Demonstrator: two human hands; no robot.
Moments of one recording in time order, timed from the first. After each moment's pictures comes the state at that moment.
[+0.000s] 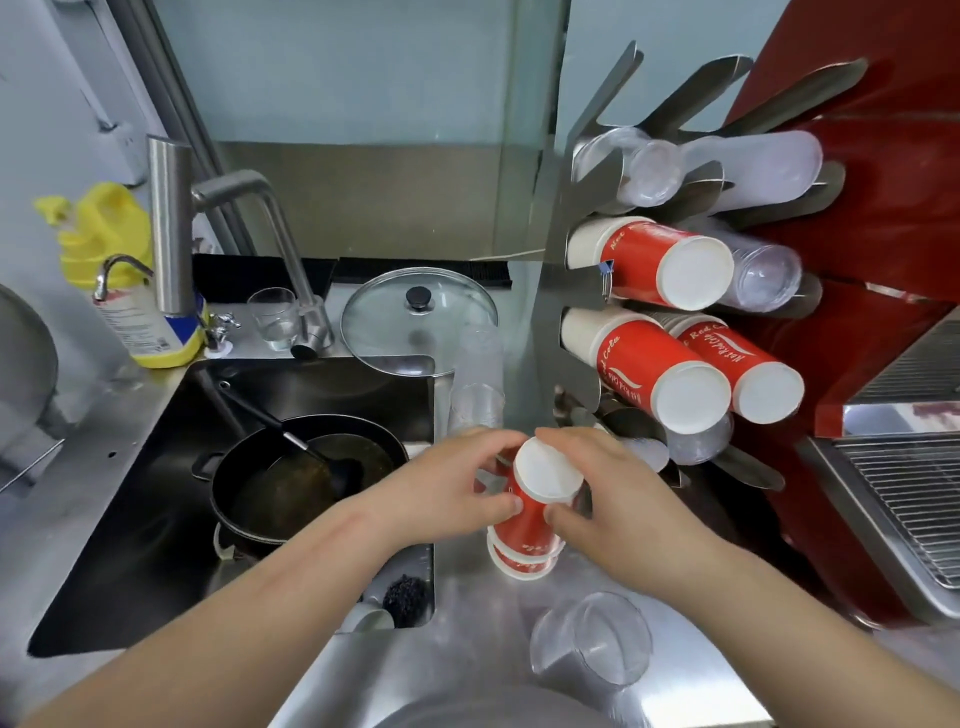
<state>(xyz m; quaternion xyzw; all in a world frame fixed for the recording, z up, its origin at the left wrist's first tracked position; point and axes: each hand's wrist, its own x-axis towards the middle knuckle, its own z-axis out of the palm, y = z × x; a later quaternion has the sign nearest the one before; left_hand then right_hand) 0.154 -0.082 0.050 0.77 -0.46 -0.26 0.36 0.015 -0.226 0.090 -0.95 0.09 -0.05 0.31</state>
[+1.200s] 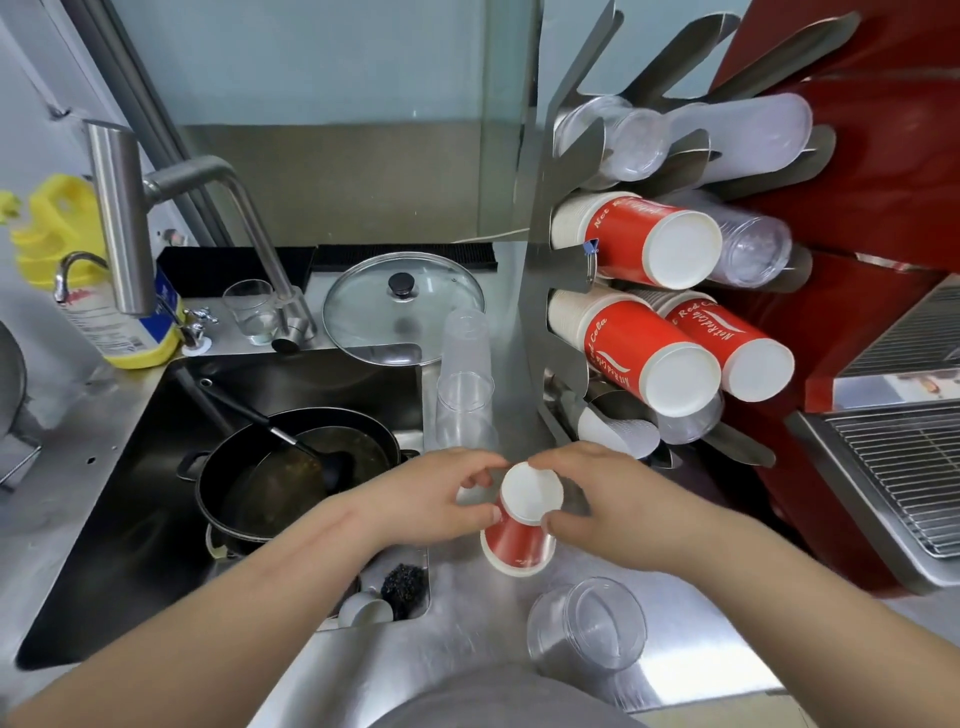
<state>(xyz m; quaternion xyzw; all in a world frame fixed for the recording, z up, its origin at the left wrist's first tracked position) 0.166 -0.082 0.020 0.79 -0.49 -0.30 0.22 0.019 -0.249 0.067 -0.95 0.08 0.09 0.28</state>
